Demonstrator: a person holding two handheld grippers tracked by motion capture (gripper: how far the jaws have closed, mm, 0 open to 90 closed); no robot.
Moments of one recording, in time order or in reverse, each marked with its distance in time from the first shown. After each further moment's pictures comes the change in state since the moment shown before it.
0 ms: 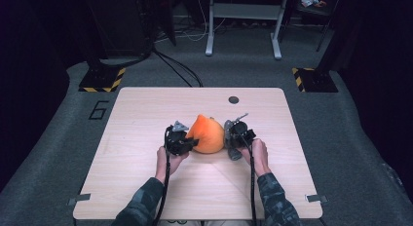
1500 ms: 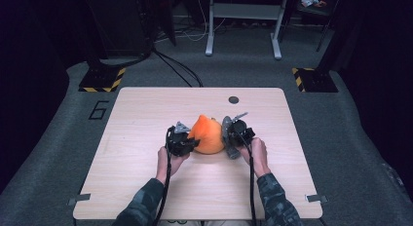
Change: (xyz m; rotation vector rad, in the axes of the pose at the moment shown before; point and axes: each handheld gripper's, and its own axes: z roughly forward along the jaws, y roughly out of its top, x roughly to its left) left arm -0.006 0.000 0.000 0.004 0.011 0.040; right arm 0.010 0.004 -0.013 -0.048 -0.004 -0.020
